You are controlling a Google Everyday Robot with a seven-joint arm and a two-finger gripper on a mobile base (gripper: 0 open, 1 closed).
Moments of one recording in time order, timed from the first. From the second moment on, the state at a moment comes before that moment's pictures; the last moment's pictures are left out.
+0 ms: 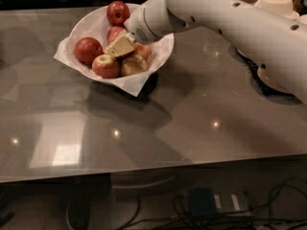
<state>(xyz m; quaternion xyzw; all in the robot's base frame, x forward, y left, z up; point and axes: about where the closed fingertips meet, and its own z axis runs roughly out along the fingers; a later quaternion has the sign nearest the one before) 0.677 0.073 0.943 -0.51 0.71 0.14 0.46</state>
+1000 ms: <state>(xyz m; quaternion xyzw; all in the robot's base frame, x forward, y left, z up) 0.681 0.073 0.934 -0.51 0.72 0.14 0.45</state>
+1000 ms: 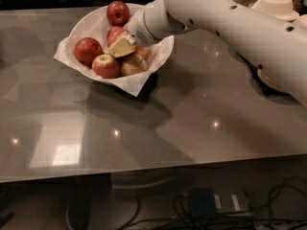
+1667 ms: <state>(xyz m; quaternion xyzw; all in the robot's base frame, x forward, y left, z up) 0.674 0.071 0.952 -0.54 0.70 0.13 0.45</state>
